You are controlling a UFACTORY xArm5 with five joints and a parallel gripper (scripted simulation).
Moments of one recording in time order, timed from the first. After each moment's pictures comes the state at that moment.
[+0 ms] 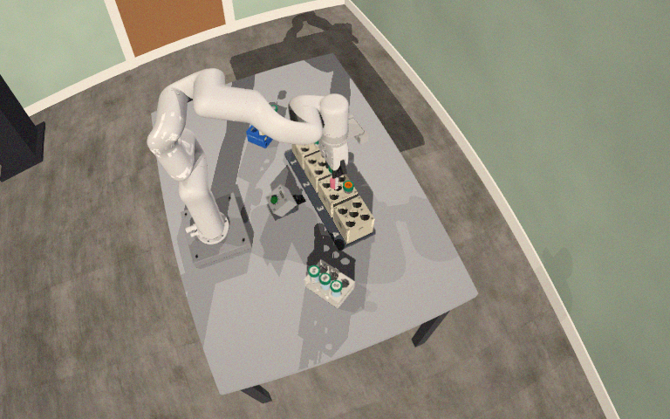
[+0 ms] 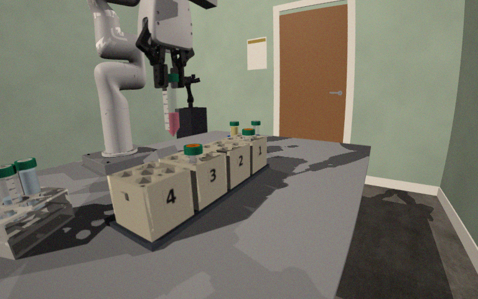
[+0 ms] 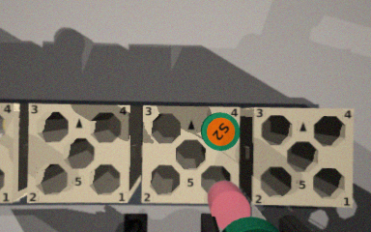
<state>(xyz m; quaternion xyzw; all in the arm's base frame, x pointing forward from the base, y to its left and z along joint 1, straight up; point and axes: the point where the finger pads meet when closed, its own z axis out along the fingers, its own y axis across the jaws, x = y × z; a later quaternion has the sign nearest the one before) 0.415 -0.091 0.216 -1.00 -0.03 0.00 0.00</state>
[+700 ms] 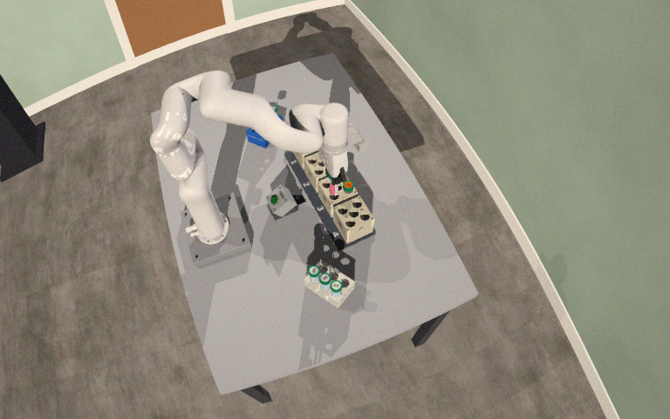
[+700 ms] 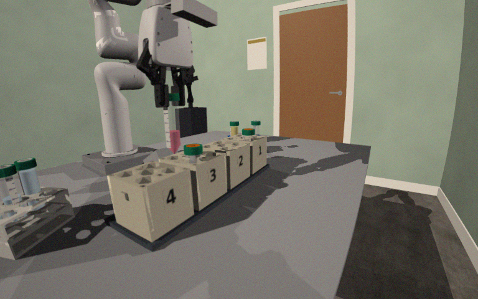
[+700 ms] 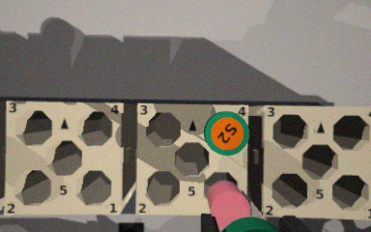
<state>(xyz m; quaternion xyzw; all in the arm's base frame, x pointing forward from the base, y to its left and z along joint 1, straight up) 0.414 -0.091 0.182 -1.00 -0.03 0.00 0.00</state>
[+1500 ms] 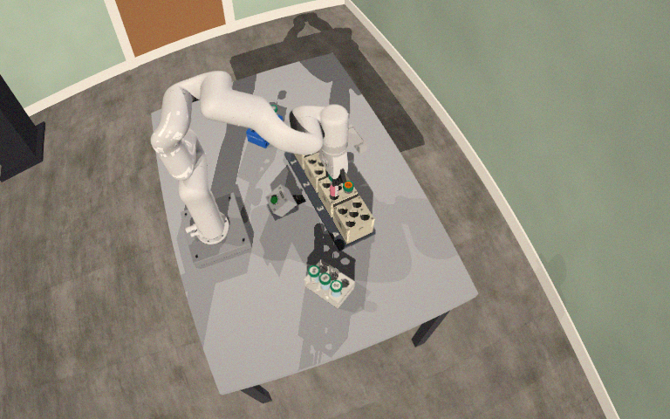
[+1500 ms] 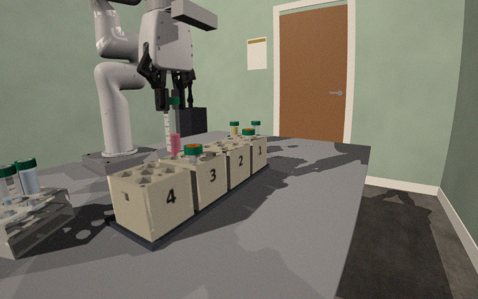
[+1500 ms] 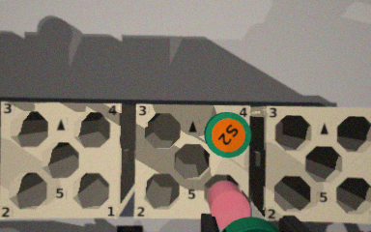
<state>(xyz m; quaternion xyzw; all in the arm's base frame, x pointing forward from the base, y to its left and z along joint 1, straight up) 0.414 -0.091 0.175 -1.00 -0.03 0.00 0.00</state>
